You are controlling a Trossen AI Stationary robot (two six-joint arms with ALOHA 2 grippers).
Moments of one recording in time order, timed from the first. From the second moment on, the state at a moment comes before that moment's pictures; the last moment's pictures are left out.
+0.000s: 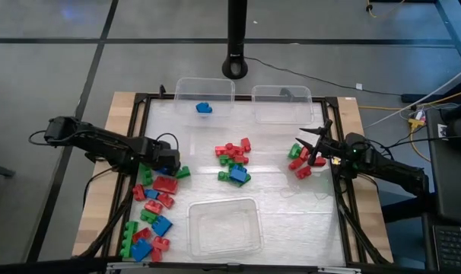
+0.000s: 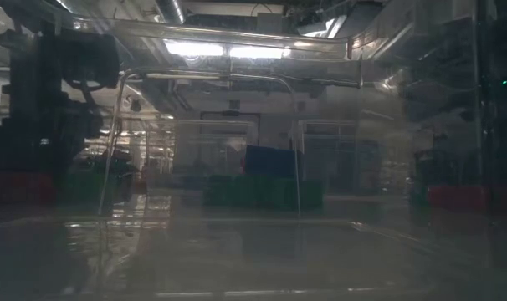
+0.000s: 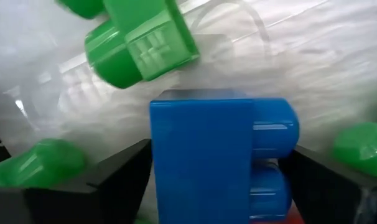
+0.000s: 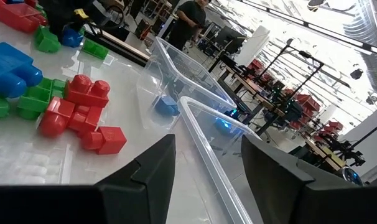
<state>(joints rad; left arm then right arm) -0.03 1.17 0.48 -0.82 -0.13 -1.20 -0.29 0.01 0.10 -0.11 0.10 -0.63</state>
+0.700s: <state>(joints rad) -0.02 1.07 0.72 -0.94 -0.14 -1.08 -0.29 0.01 0.10 -0.11 0.10 -0.63</state>
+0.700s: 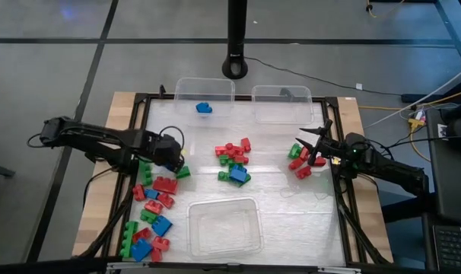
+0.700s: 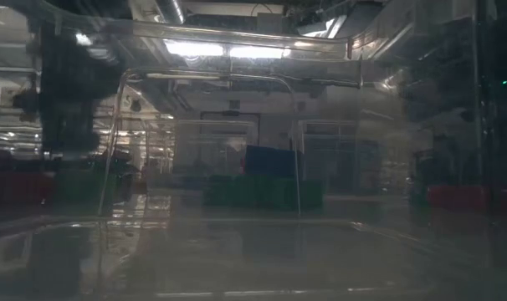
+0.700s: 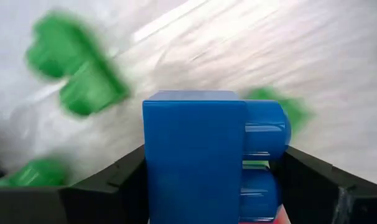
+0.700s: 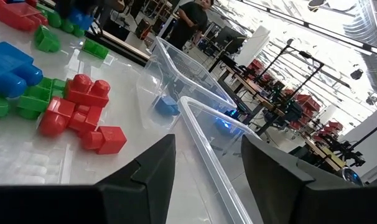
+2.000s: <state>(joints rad) 0.60 1.29 1.00 -0.30 -0.40 -0.20 -0.29 0.01 0.10 -0.12 0.10 -0.62</state>
